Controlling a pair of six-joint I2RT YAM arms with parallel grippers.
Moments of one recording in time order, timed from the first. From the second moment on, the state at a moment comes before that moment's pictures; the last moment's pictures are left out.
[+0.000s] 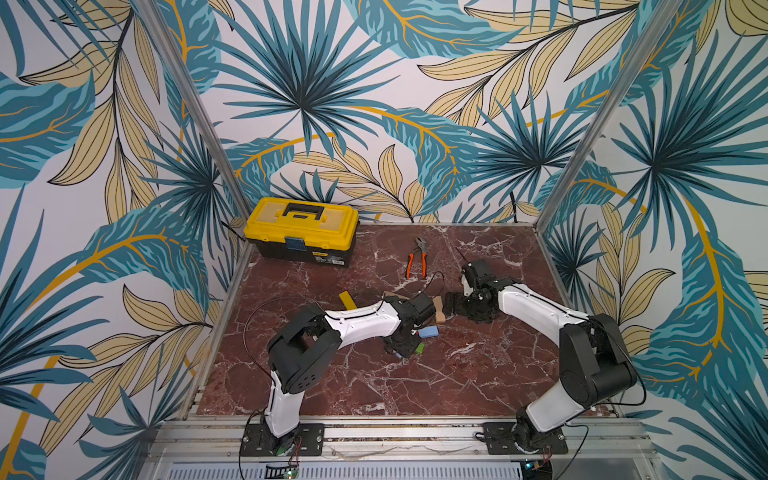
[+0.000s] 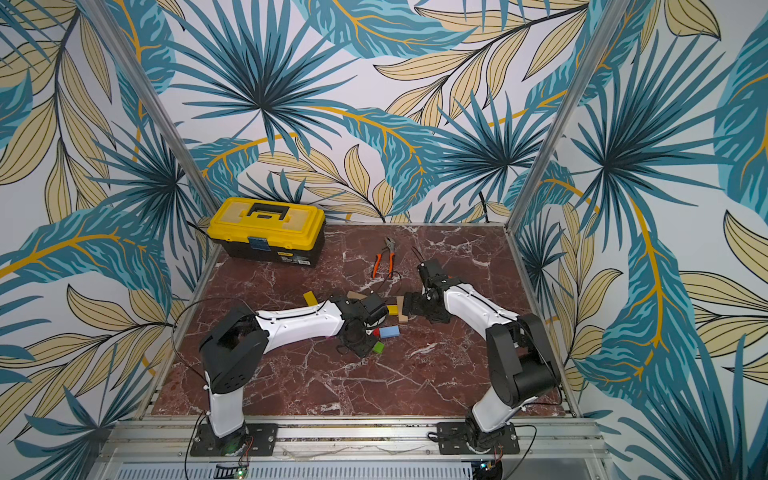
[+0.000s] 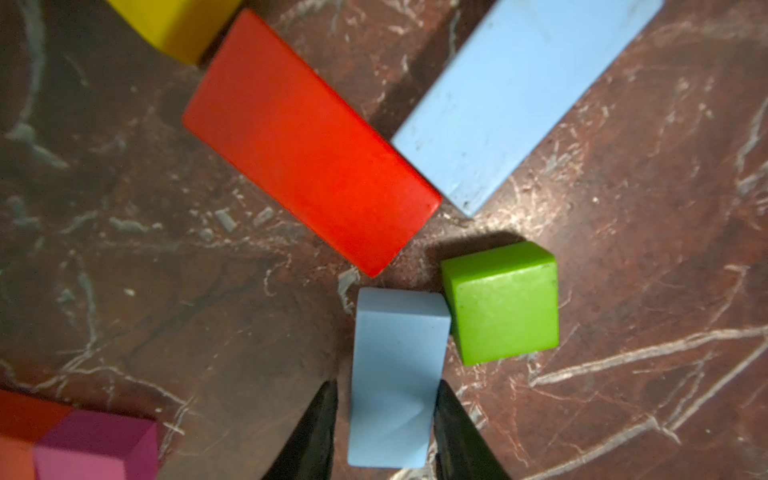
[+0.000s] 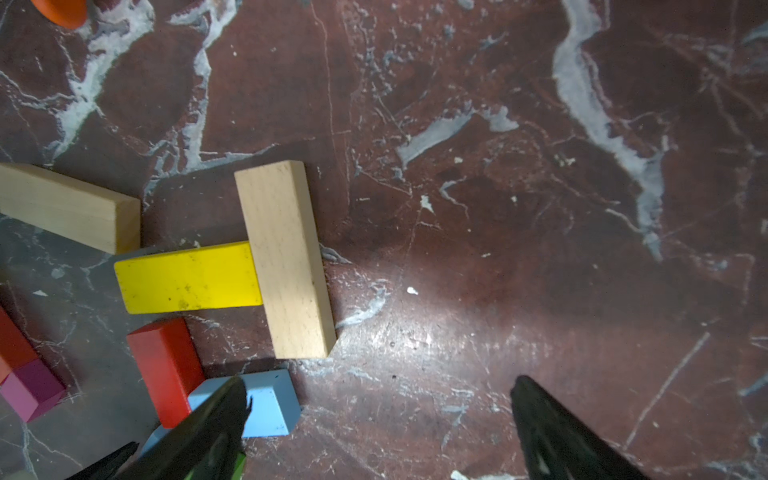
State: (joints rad) left arm -0.91 1.93 1.33 -0.80 -0.02 -0.28; right arm 0.29 1.62 1.04 -0.63 -0.06 0.46
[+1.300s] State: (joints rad) left arm -0.84 1.93 1.33 -0.80 -0.02 -0.24; right arm 0.29 1.63 1.04 -0.62 -0.06 0.46
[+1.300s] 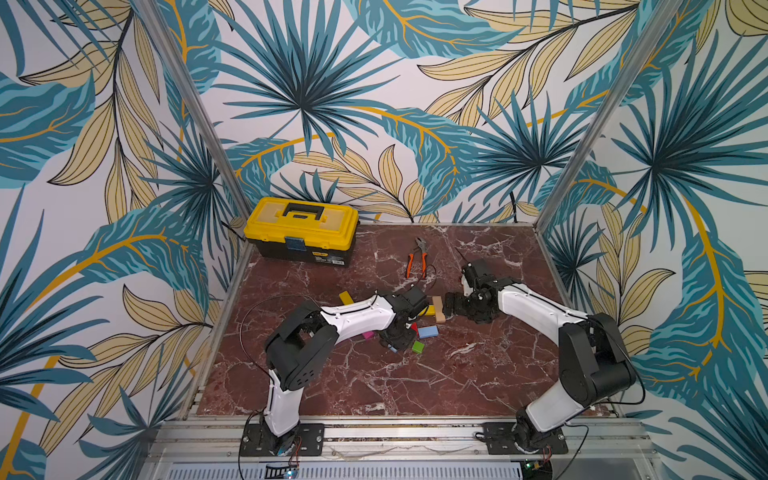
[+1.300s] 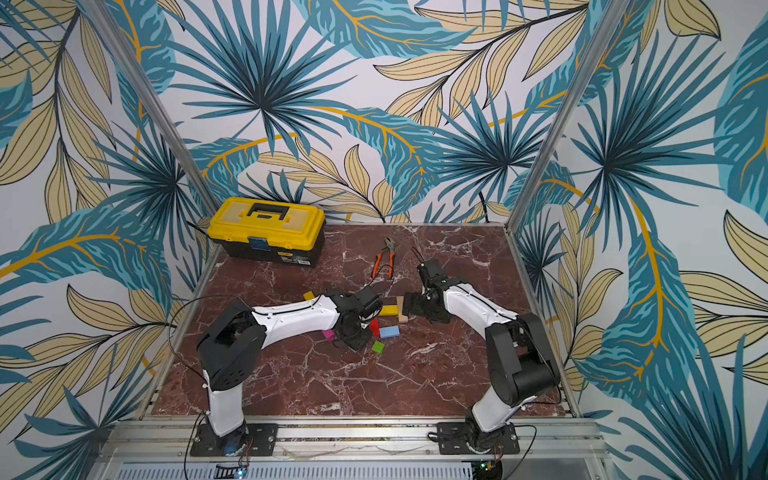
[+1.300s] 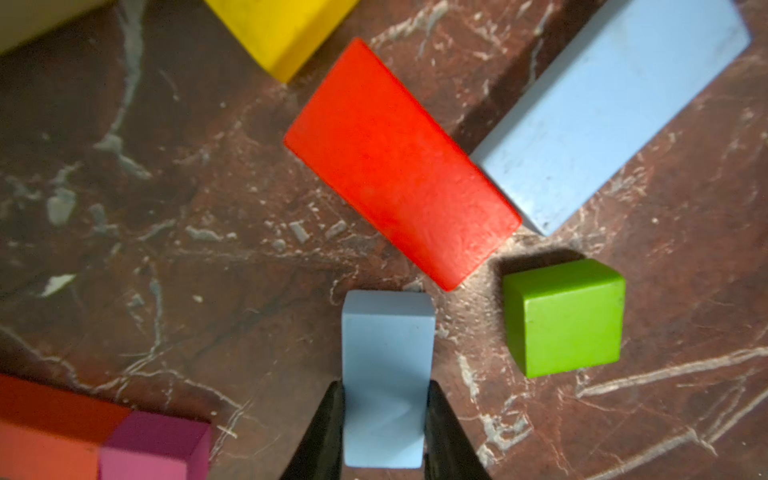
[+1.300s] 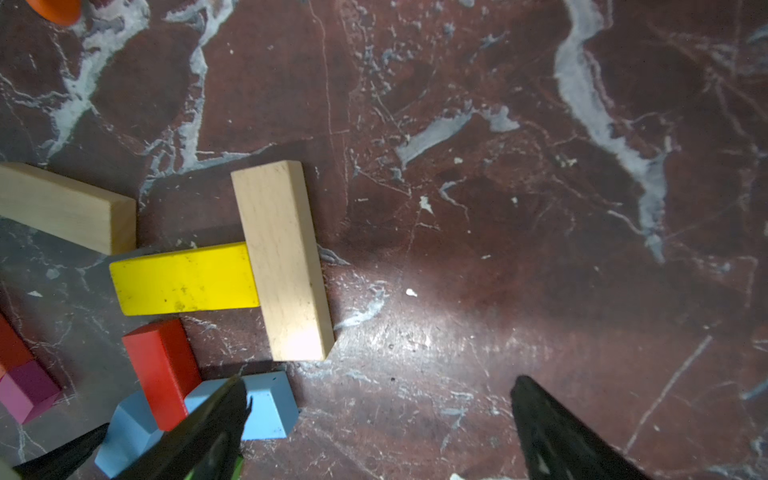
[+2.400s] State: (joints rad) left arm -0.75 1.90 1.35 -0.81 -0.18 -0.09; right arm 0.29 1.65 1.04 -0.62 -0.06 0.45
